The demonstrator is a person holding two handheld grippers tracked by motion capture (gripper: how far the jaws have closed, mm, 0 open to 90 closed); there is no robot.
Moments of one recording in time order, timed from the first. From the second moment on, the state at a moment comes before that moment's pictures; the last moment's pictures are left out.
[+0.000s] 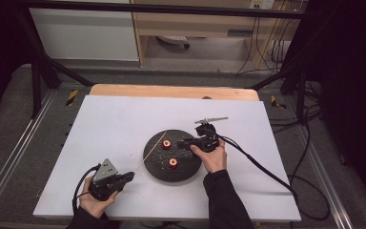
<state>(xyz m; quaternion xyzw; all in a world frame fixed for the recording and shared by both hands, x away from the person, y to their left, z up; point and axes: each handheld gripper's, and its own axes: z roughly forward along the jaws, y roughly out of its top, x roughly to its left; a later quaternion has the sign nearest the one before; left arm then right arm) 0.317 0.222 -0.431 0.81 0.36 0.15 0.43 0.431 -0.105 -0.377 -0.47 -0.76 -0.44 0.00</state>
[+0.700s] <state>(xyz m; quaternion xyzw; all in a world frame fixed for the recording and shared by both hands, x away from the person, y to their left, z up) 0.314 0.219 -0.431 0.80 0.36 0.16 0.44 0.418 -0.119 -0.400 -0.48 -0.64 -0.60 -0.01</state>
